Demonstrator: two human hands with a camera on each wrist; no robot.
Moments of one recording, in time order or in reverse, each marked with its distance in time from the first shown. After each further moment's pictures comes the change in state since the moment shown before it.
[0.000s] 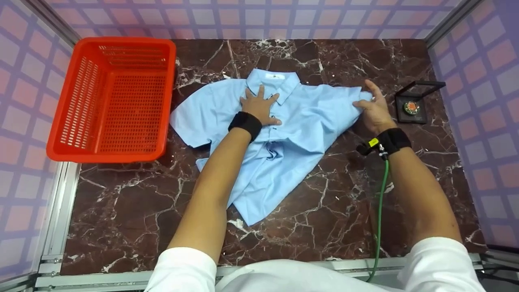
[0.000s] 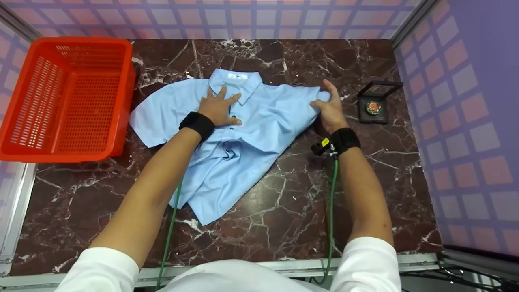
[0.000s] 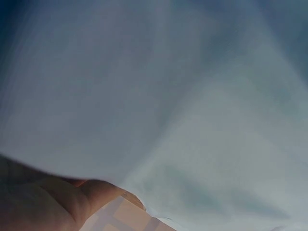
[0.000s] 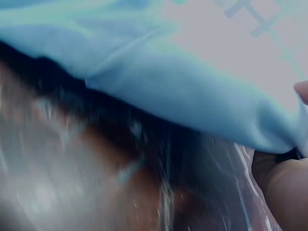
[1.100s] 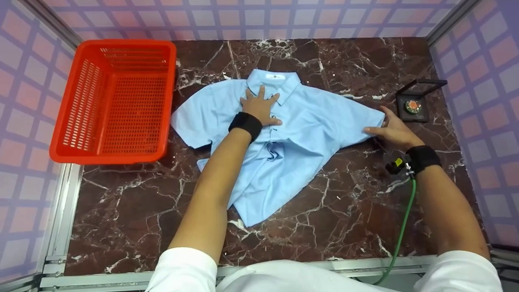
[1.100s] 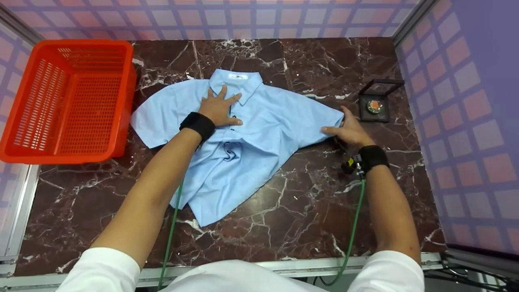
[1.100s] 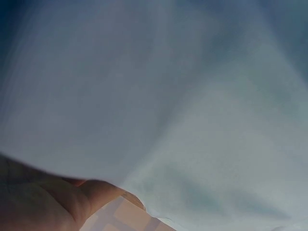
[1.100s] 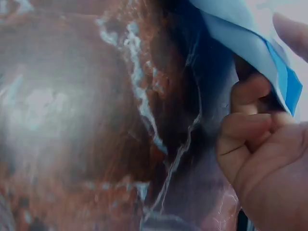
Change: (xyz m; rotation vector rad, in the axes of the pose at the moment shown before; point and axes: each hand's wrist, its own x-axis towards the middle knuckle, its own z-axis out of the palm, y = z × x) left_hand 0.001 0.001 0.001 0.023 0.021 -0.002; right_hand -0.051 -0.030 -0.061 -0.978 -0.208 0.295
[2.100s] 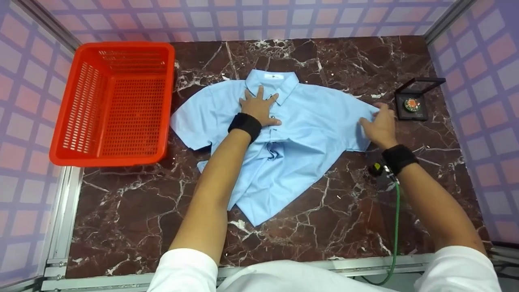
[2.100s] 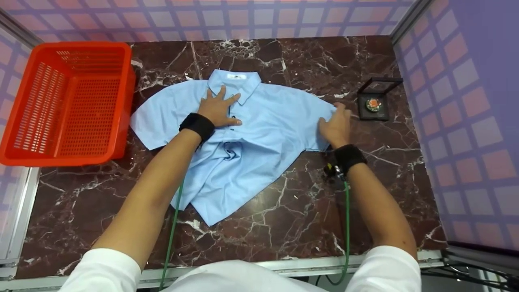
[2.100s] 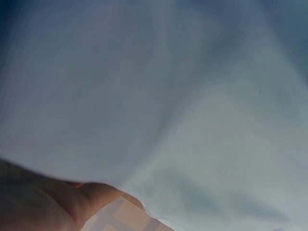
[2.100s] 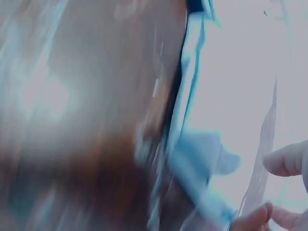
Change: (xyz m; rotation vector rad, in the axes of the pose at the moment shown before) left_hand -0.002 0.000 -0.001 -0.012 0.009 0.006; right_hand 0.012 -0.025 0.054 -0.162 0.488 -0.017
